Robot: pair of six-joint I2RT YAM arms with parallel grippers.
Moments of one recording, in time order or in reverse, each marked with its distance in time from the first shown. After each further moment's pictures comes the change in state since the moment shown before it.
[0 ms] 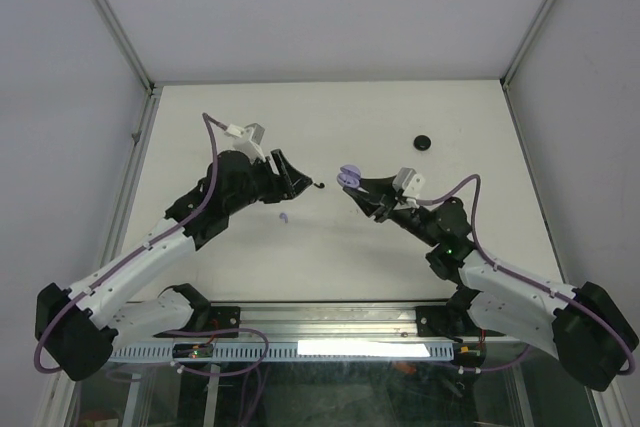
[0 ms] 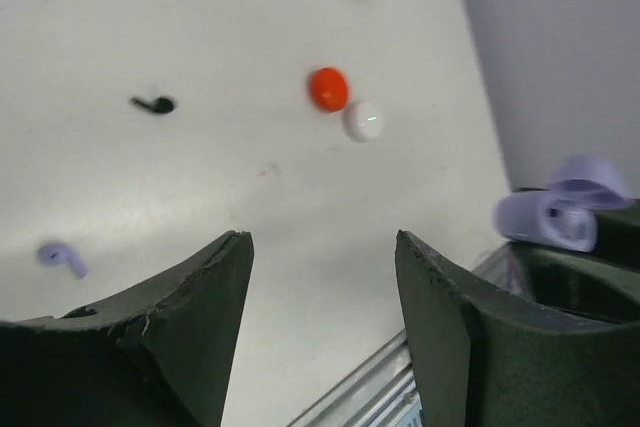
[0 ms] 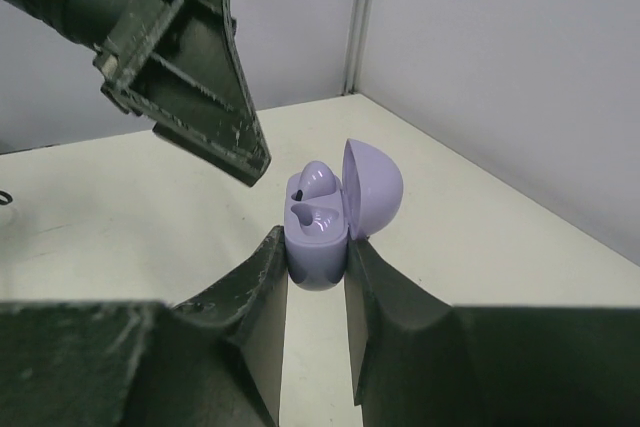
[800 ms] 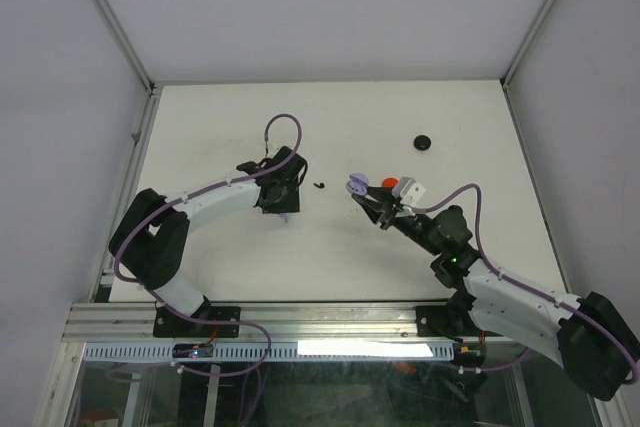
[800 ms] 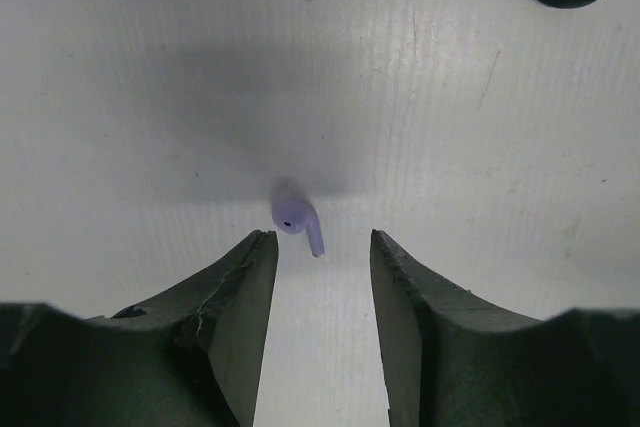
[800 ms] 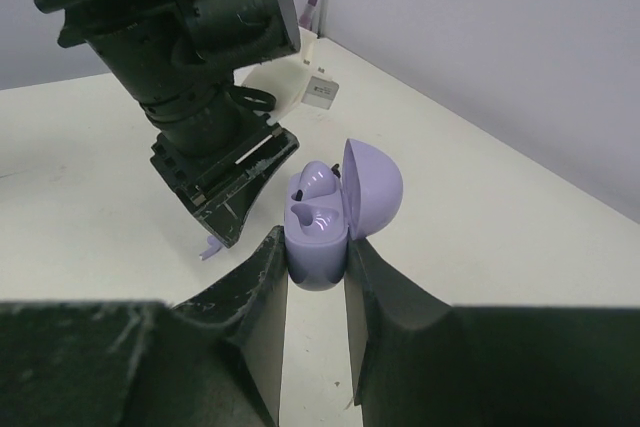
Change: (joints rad) left arm -0.014 0.597 0.204 -0.438 -0.305 0.092; right arm 0.000 -0.093 -0.093 -0.113 0.092 -0.078
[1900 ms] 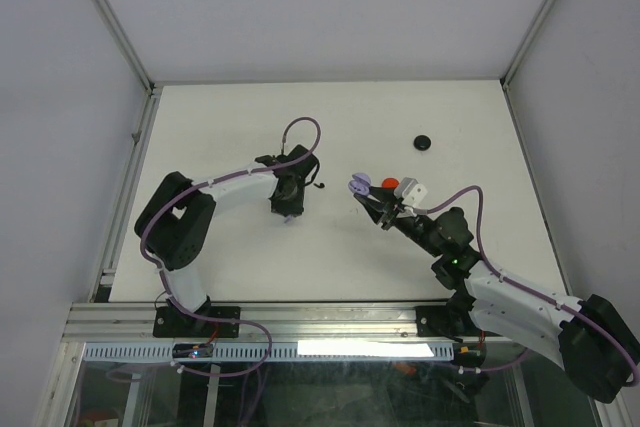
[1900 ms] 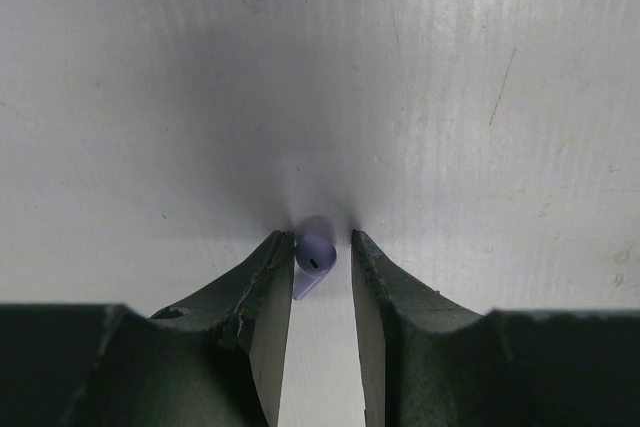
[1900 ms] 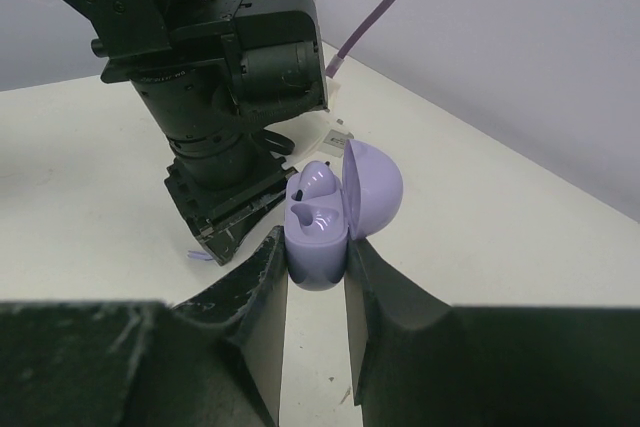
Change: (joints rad) left arm -0.010 0.199 0.129 -0.068 0.012 0.103; right arm 0.000 -0.019 -0.013 -0.001 0.029 0.000
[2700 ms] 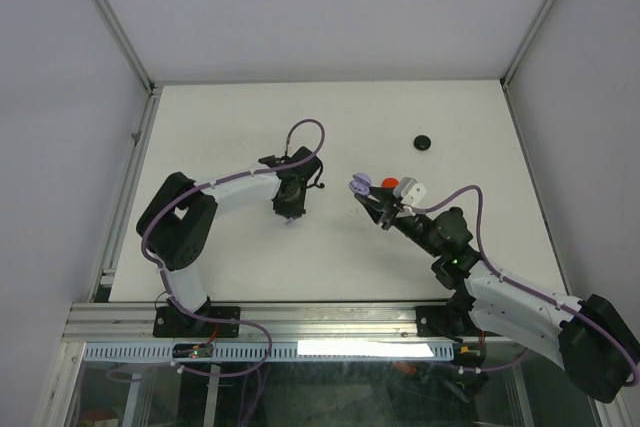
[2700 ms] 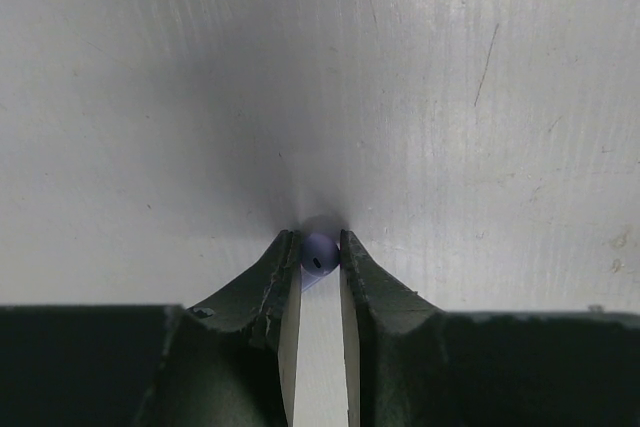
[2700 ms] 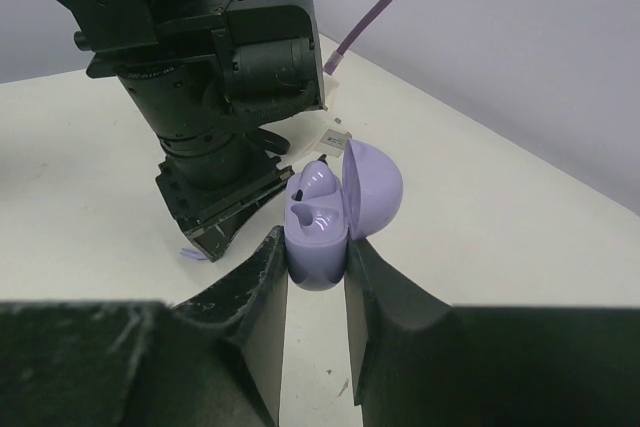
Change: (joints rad) left arm -0.027 0.008 0.011 -0.018 -0.002 0.005; right arm 0.000 0.001 0.000 -0.015 0.013 -0.003
